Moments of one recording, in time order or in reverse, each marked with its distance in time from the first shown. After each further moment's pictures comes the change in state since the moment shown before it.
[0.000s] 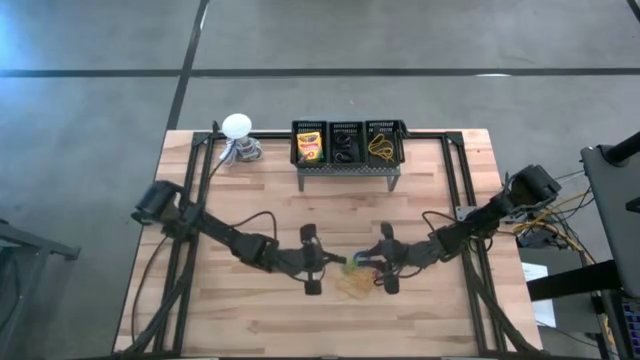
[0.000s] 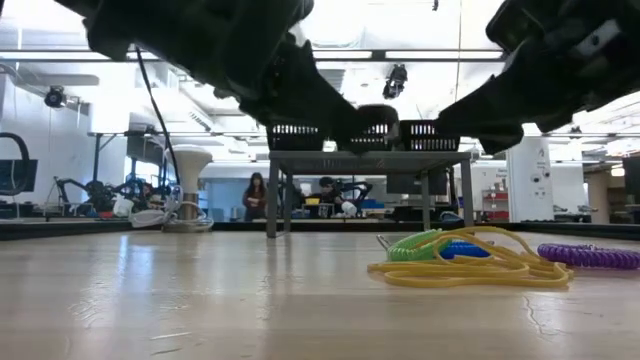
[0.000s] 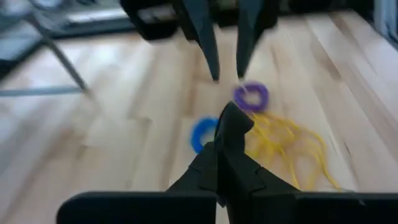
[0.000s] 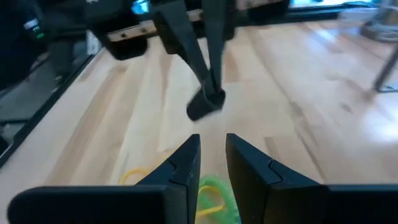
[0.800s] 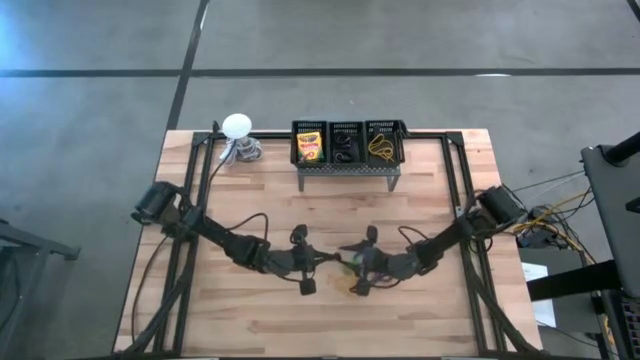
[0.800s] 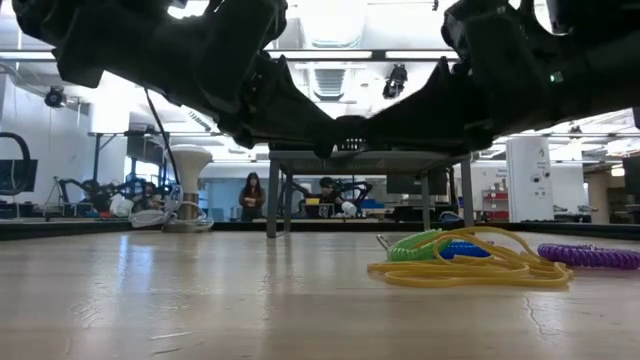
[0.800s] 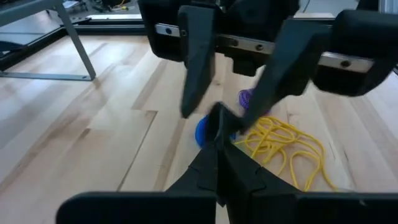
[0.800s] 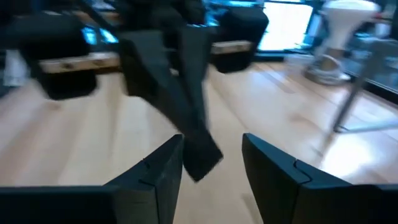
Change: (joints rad) left arm -0.025 -0.003 -0.135 0.214 -0.061 -0.082; right arm 0.000 0.376 0.202 0.307 0.261 -0.158
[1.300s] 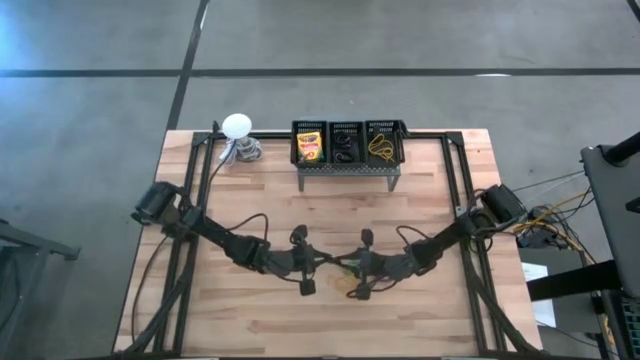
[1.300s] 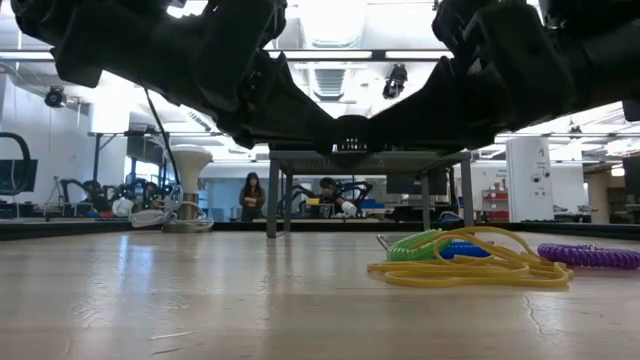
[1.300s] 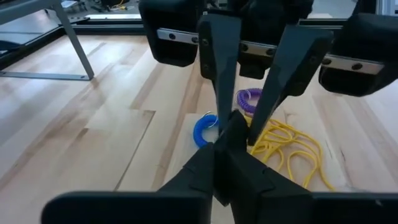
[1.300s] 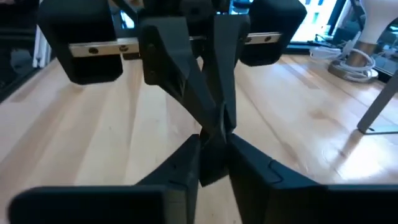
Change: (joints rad) left arm -0.002 0.000 0.000 0.001 0.001 -0.005; right arm -0.006 -0.021 0.030 -0.110 -0.104 -0.001
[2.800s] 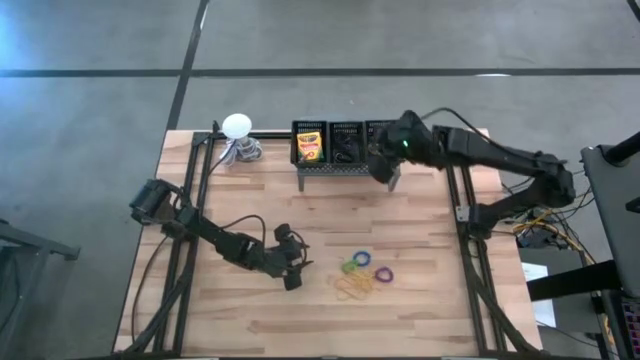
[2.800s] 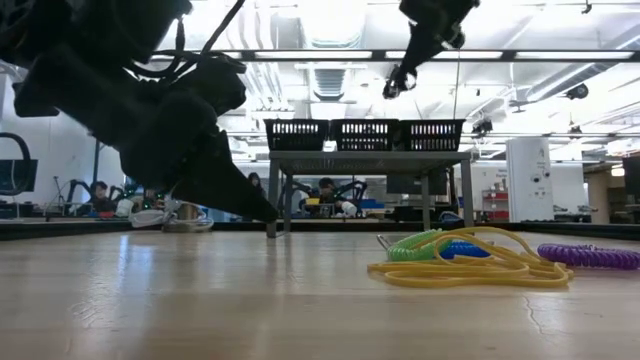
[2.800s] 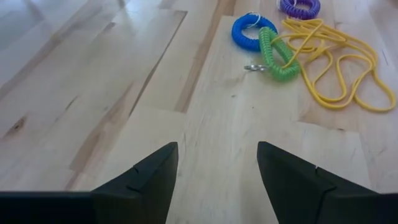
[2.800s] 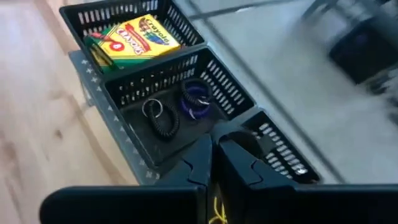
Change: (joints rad) left arm -0.004 -0.045 -0.154 -0.164 0.003 -0.206; right arm -0.725 -0.548 0.713 -1.733 -0.168 -0.058
